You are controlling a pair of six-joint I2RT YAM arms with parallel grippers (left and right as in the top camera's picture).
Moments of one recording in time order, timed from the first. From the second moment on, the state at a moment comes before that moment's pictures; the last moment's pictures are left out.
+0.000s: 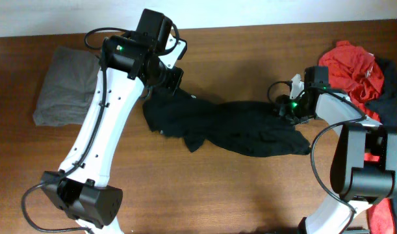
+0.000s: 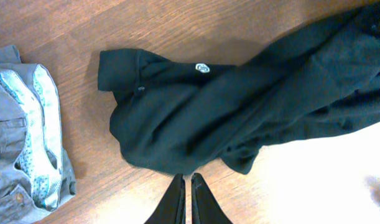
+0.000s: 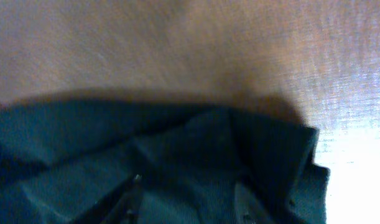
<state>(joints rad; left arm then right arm) -0.38 1.90 2.09 -1.36 0.04 0.08 -0.14 1.93 1.18 -0.52 -0.34 0.14</state>
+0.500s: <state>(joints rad) -0.38 1.90 2.09 -1.44 0.04 0.08 -0.16 1.51 1.26 -0.79 -0.30 0.10</state>
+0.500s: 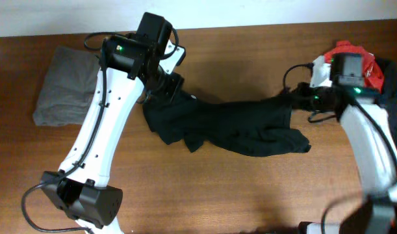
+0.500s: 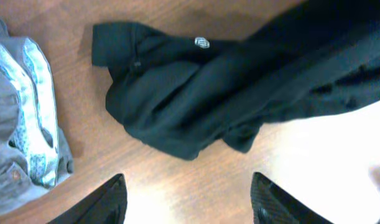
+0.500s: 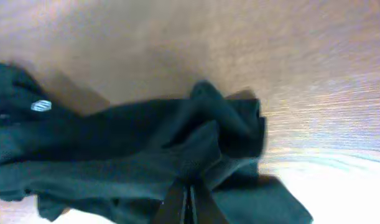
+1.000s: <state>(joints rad) -0.42 1.89 1.62 -1.24 0.22 0.12 -0.16 1.39 1.26 -0.82 -0.20 0.11</state>
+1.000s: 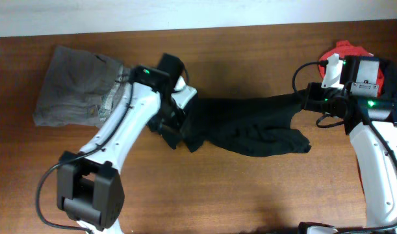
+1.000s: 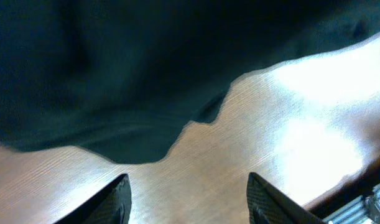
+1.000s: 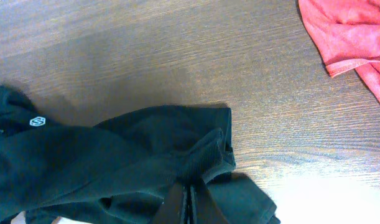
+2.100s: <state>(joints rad) -0.42 1.64 1.86 -1.25 -0.20 0.01 -0.16 1.39 1.46 -0.97 -0.20 0.11</state>
